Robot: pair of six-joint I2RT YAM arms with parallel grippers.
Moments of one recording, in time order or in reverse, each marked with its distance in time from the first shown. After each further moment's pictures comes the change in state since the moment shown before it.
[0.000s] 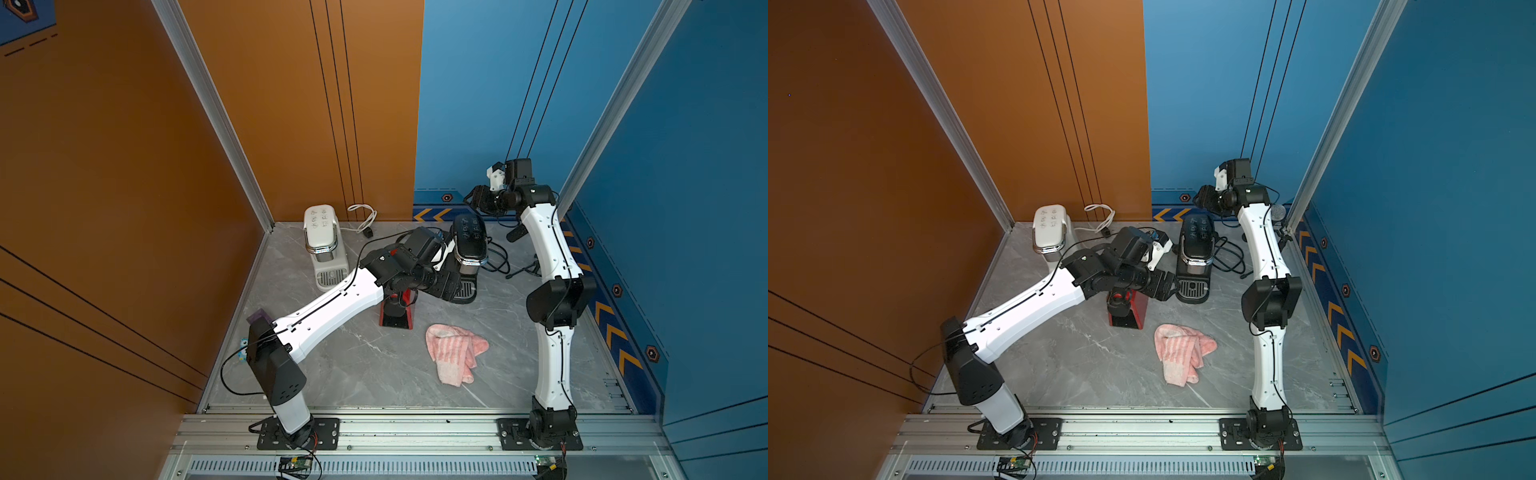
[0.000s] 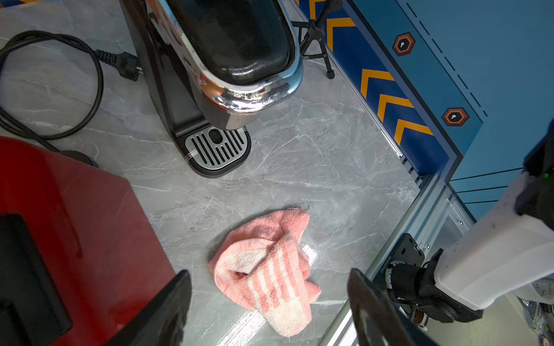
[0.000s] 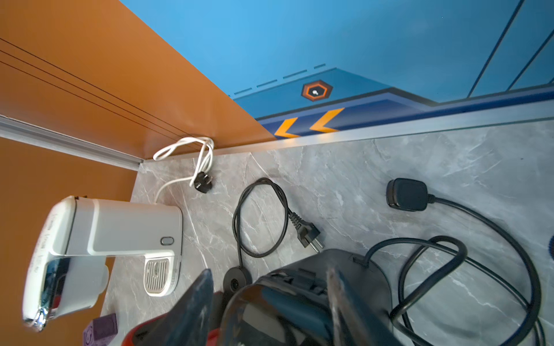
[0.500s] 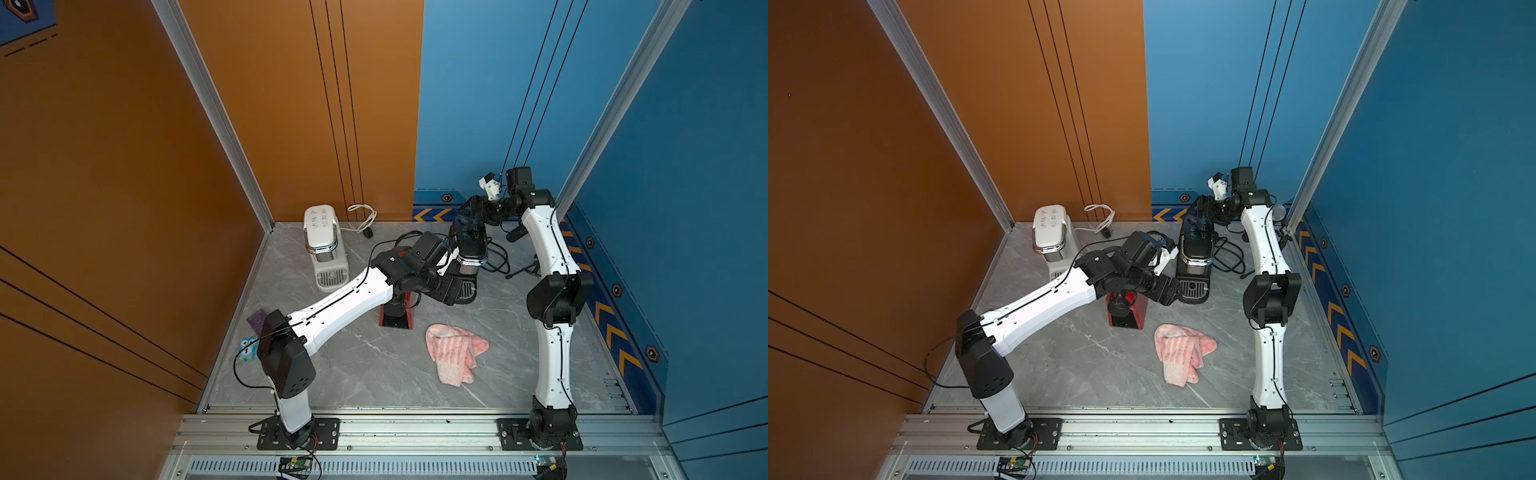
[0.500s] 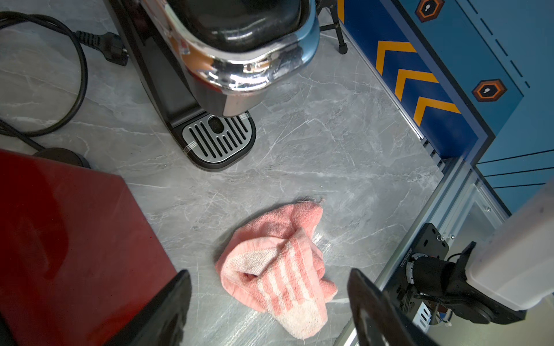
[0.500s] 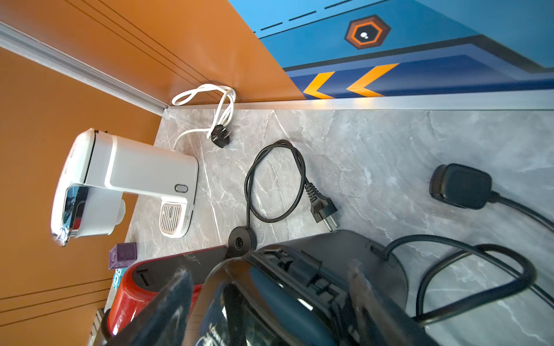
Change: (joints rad) left arm 0.001 0.067 0.000 0.000 0.000 0.048; right arm -0.027 0.036 -0.024 -0.044 -0.229 -0.195
